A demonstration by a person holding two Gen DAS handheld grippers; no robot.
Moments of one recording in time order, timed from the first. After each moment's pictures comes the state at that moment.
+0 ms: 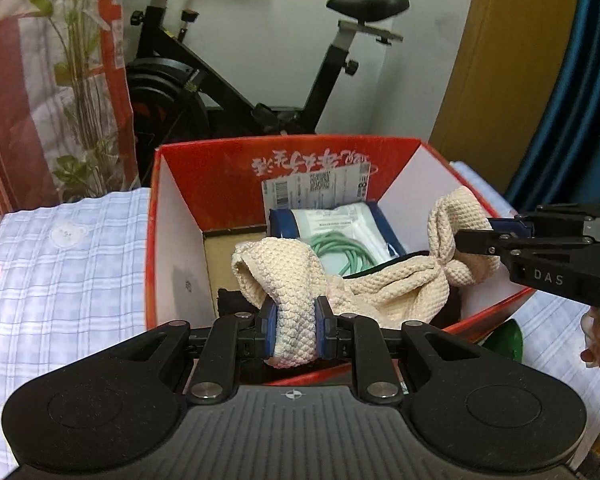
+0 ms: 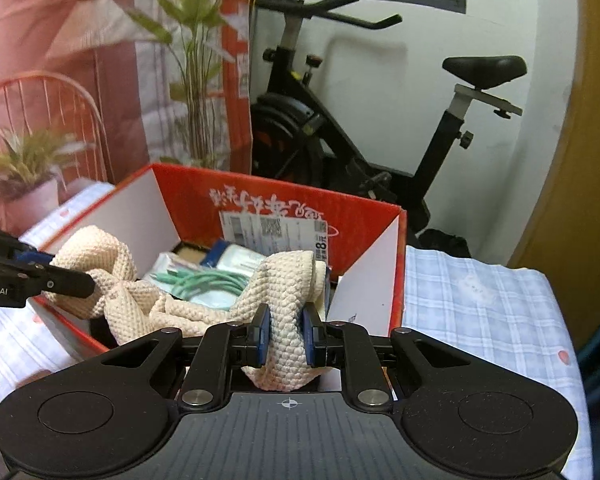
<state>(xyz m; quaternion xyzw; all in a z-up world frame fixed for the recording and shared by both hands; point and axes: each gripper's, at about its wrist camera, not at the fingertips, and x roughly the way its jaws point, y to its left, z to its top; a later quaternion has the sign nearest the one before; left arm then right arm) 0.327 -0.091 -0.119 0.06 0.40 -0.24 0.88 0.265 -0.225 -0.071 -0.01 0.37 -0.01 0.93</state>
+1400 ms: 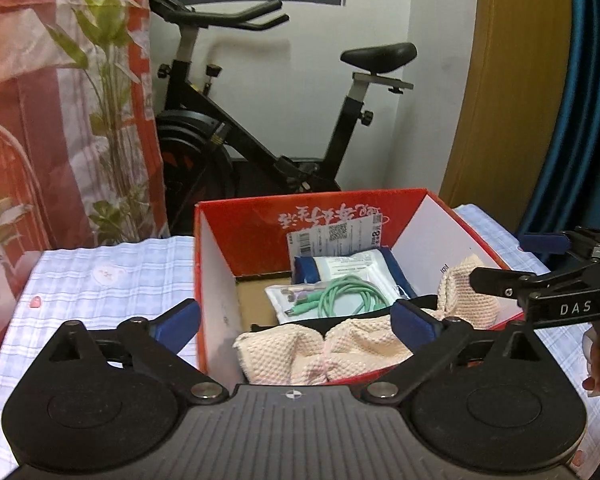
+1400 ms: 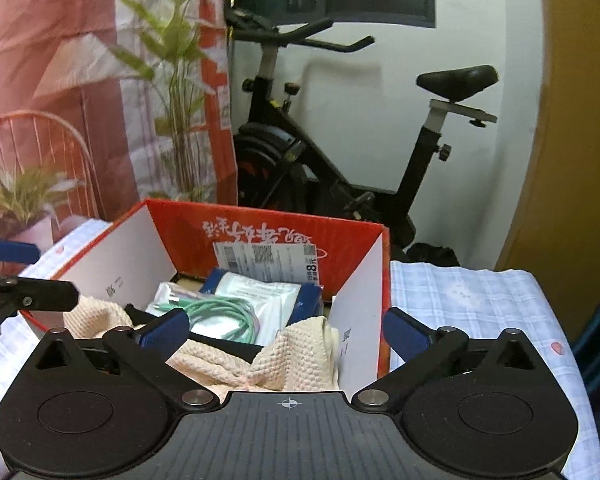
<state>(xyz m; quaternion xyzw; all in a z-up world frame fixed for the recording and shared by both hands) 0.296 -0.077 -0.083 0.06 0.32 -0.20 0.92 0.235 -0.227 -0.051 0.02 0.32 -0.05 0.95</state>
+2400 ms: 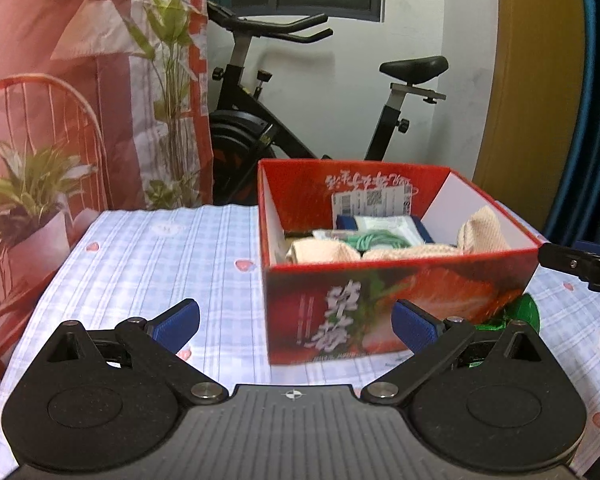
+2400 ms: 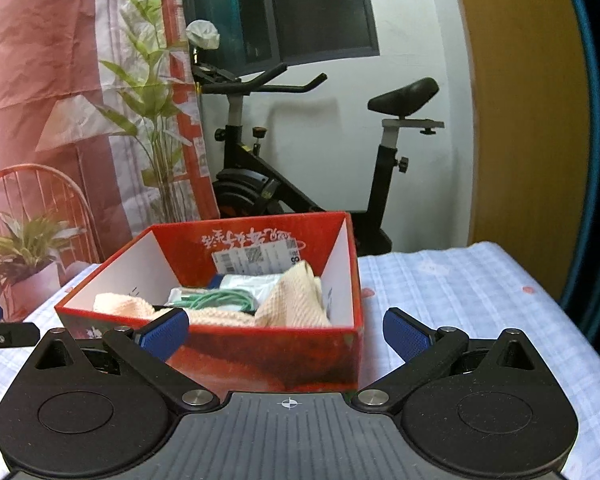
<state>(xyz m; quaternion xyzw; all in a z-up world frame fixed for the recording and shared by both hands) 0.215 -0.033 -0.115 0.05 0.29 -0.14 0.94 0.129 -0.209 -0.074 0.08 0.24 -0.09 0.96</state>
